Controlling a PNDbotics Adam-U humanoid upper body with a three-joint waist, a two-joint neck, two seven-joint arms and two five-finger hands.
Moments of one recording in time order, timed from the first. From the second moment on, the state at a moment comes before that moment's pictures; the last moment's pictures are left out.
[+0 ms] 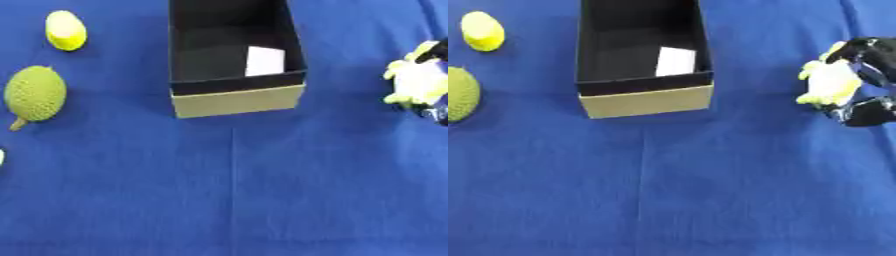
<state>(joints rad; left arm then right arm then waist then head) 0.07 0.52 0.18 -1.98 -0.11 -0.36 0.47 -0.18 -1.16 0.05 -1.86 0.67 0.28 0.28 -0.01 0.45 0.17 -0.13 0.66</state>
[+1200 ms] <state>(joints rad) 0.06 0.52 0.18 -1.98 -0.11 -0.35 0.47 -0.20 -1.12 0.07 -1.84 0.71 0.28 0.17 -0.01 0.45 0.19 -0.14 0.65</state>
